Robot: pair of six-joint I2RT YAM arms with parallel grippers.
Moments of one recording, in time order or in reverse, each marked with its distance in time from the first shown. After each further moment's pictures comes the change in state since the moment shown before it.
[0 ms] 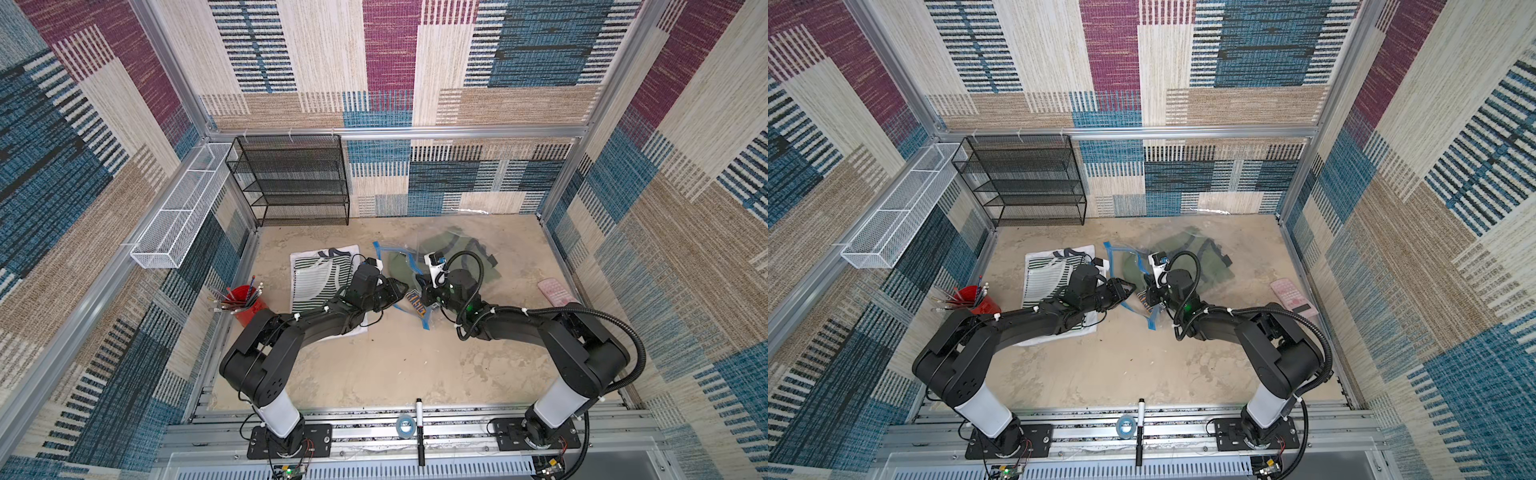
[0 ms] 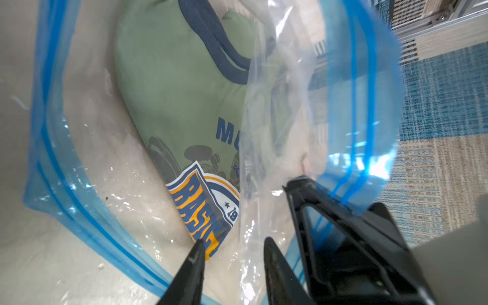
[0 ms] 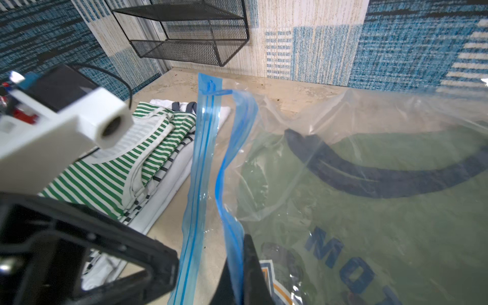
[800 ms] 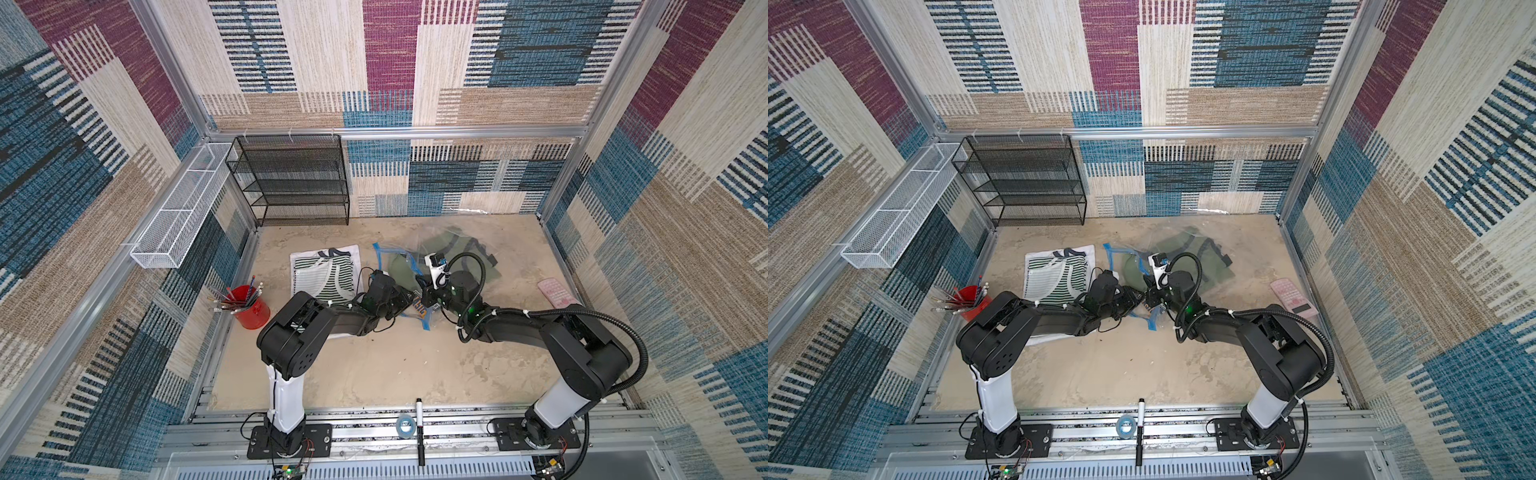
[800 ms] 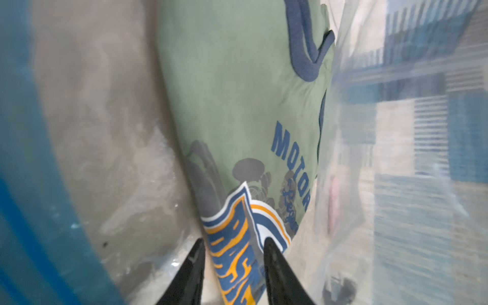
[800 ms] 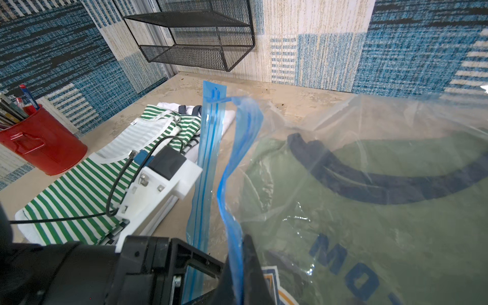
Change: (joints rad) left arm -0.051 0.223 0.006 0.145 -0.098 -0.157; right arm 0.001 0.011 -0.019 0.031 -0.010 -0.008
